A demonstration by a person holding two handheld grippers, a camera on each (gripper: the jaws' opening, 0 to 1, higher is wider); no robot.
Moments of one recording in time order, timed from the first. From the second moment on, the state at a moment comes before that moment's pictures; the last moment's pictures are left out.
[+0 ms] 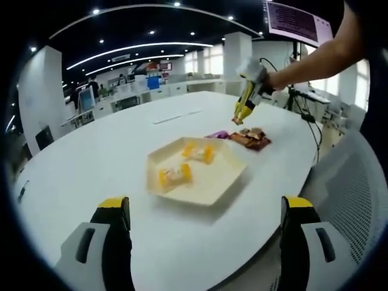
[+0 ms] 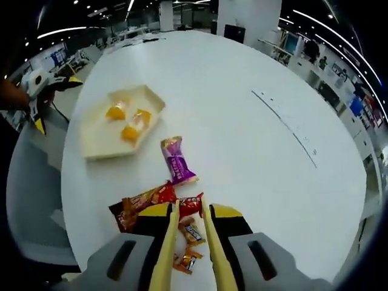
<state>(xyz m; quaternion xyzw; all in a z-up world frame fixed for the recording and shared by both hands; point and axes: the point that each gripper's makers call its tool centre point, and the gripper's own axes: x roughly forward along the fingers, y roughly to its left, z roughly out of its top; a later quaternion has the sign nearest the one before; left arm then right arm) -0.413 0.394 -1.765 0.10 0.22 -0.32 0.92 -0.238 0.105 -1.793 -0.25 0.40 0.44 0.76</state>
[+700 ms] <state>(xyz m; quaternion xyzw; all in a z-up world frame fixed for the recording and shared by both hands) -0.417 0.386 -1.758 0.10 0.20 -0.34 0.91 -0.226 0.108 -1.735 -0.22 0.41 0.37 0.80</state>
